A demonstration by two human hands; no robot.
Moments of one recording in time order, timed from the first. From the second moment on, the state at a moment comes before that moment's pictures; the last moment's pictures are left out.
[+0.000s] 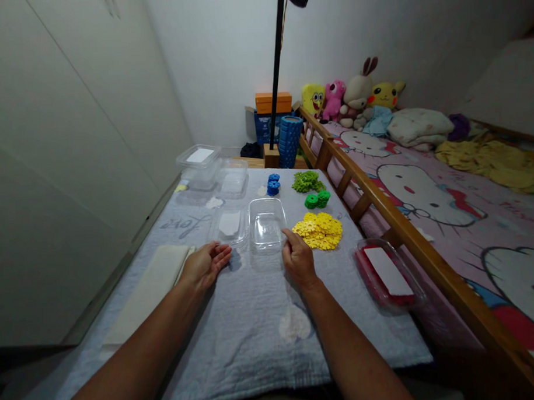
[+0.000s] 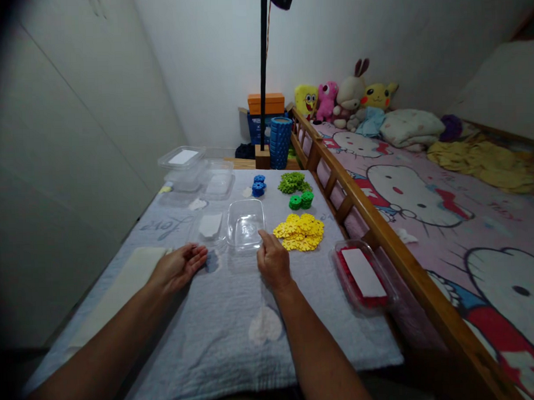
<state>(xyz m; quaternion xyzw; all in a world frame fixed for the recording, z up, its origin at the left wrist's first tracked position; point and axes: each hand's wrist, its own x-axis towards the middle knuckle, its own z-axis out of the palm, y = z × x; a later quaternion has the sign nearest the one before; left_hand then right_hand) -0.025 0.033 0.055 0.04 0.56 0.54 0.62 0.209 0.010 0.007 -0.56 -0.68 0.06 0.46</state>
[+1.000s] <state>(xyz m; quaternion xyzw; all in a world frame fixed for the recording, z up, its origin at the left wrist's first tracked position) 0.044 0.009 0.029 0.68 0.55 0.43 0.22 0.301 0.038 0.004 -0.76 -0.53 -0.09 0.37</state>
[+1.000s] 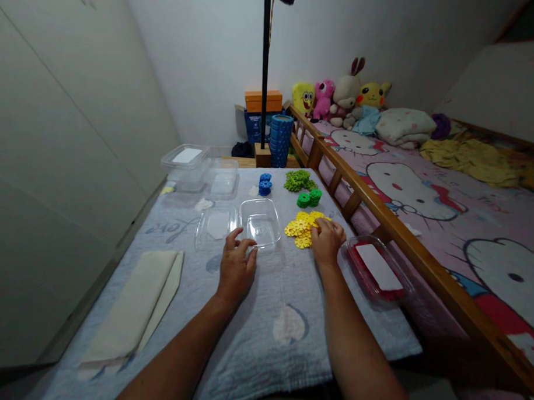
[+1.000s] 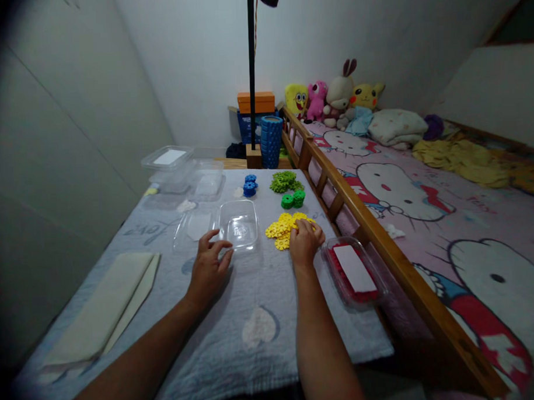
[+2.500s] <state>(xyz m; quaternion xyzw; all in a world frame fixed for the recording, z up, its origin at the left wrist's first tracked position) 0.032 0.011 0.025 0.61 0.51 0.51 0.32 0.267 0.047 0.012 -0.74 -0.60 -0.11 0.28</state>
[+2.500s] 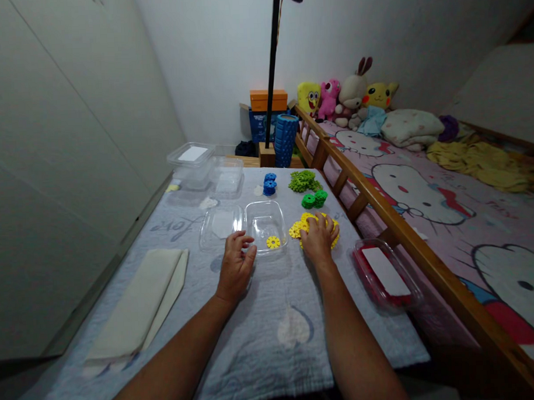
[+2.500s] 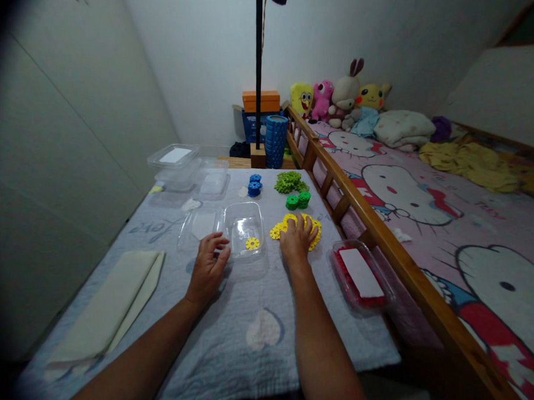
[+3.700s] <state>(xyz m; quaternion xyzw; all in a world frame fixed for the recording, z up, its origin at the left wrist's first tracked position) 0.029 0.013 0.017 0.65 0.51 0.49 0.27 0.273 0.036 0.045 -0.76 -0.53 -0.05 0.38</state>
